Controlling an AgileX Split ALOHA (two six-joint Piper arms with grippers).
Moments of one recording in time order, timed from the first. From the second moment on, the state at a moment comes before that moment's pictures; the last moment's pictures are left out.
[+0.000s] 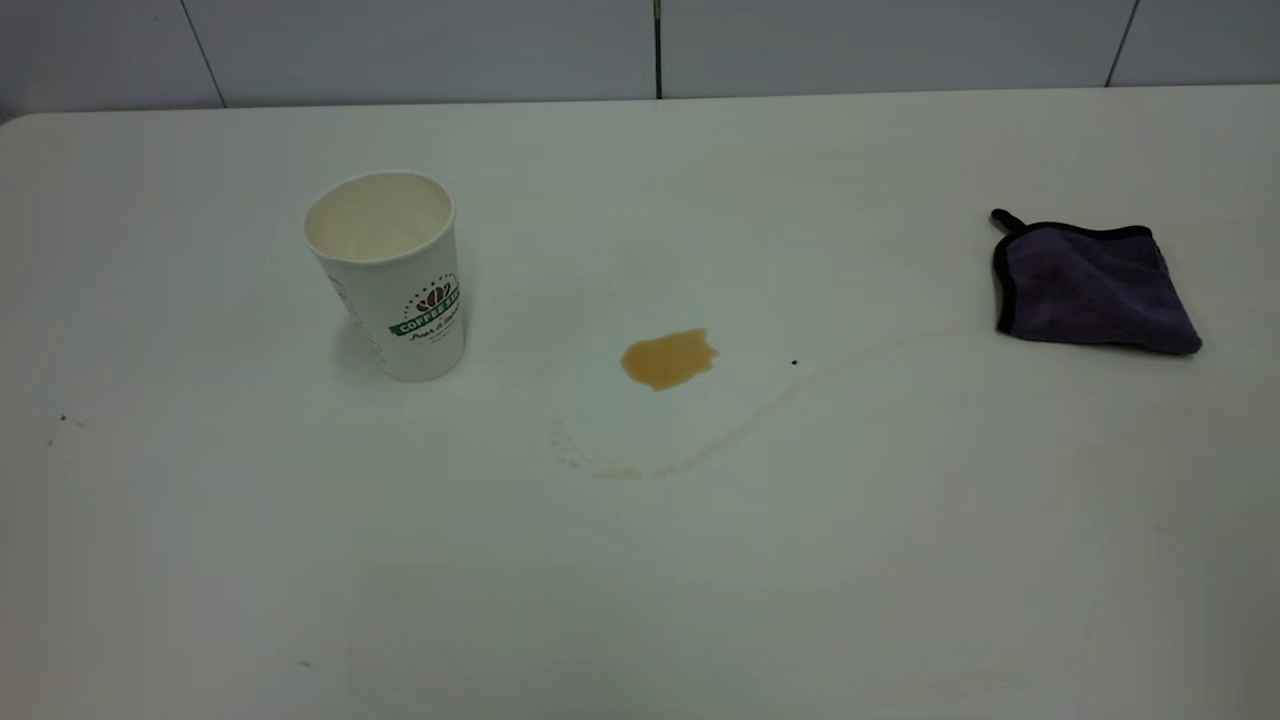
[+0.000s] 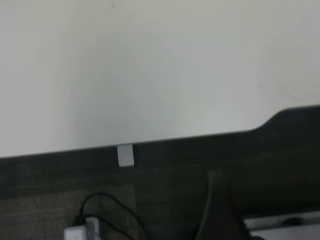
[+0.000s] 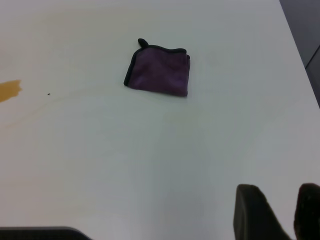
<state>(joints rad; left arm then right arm) -0.08 0.24 -0.49 0.02 1.14 0.00 -0.05 -0.02 -0.48 0.01 1.12 -0.05</state>
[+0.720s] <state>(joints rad) -0.05 -0.02 -0.49 0.04 1.13 0.00 -0.05 -0.02 -0.48 0.01 1.12 -0.05</state>
